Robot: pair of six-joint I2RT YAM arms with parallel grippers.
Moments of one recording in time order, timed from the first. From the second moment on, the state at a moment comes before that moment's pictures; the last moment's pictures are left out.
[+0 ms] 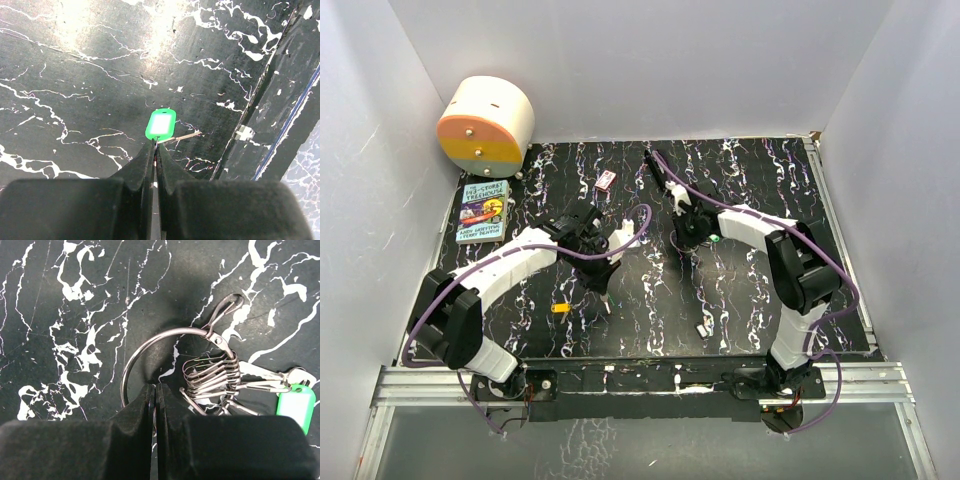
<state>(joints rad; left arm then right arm) -0.60 1.49 1.07 -0.86 0.47 0.49 0.40 1.84 1.17 -0.33 -0.24 -0.04</state>
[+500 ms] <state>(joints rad) -0.57 1.47 1.06 -0.84 0.48 0.49 0.47 1.83 1.10 -0.16 -0.06 0.06</state>
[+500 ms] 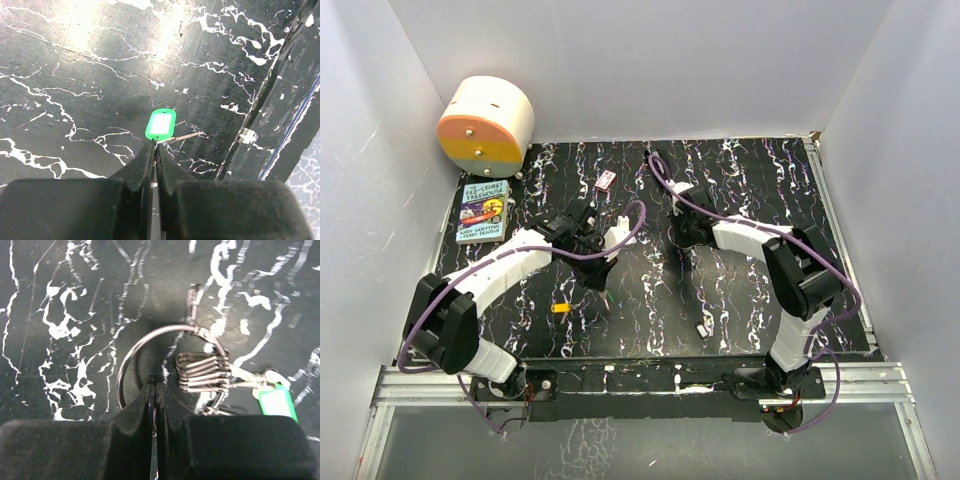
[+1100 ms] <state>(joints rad) -0.54 1.43 1.05 -0.81 0.47 0.47 0.47 1.39 0.80 0.11 0.17 0.15</state>
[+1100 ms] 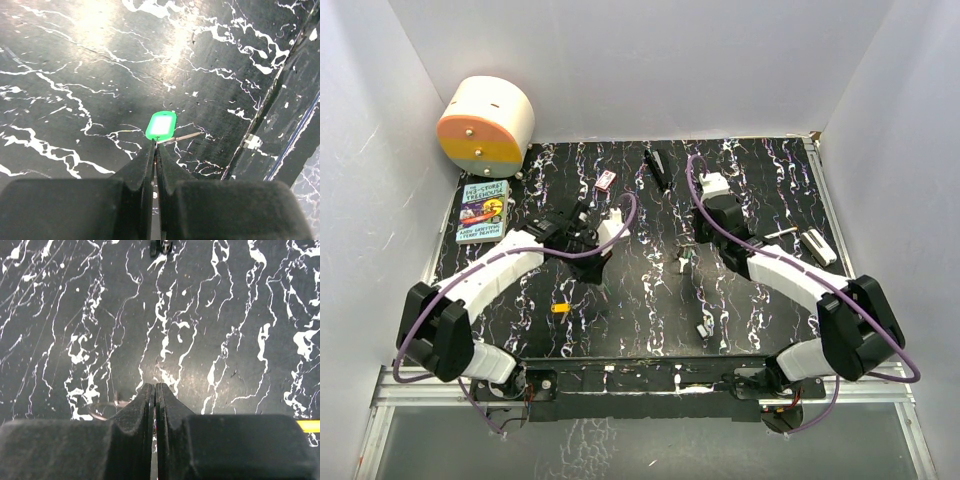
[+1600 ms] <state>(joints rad) -0.44 1.32 1.05 -0.78 0.48 0.45 0.44 1.11 0.88 -0.06 0.20 -0.01</state>
